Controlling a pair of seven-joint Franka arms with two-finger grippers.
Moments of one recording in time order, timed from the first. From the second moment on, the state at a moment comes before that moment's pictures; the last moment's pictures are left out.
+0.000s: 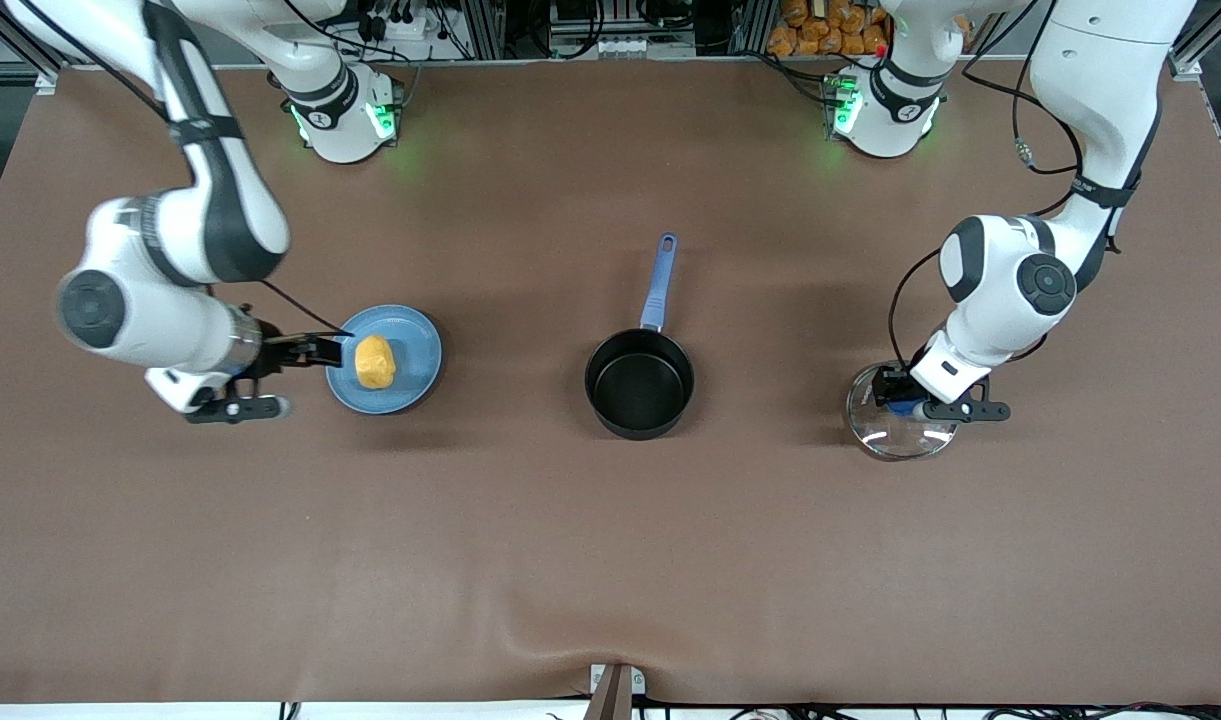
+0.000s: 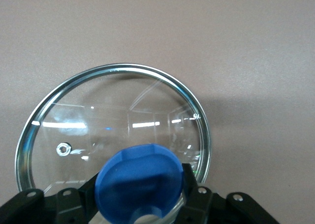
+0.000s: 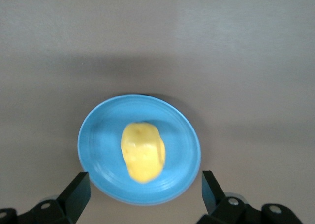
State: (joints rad) left arm 0.06 0.37 -0.18 -2.23 -0.05 2.71 -0.04; right arm 0.09 0.26 0.06 -2.02 0.10 2.13 0.02
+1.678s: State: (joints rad) left arm 0.11 -0.09 -0.17 -2.07 -0.05 2.03 0.04; right arm 0.18 0.37 0.07 -2.04 0.10 2.28 0.05
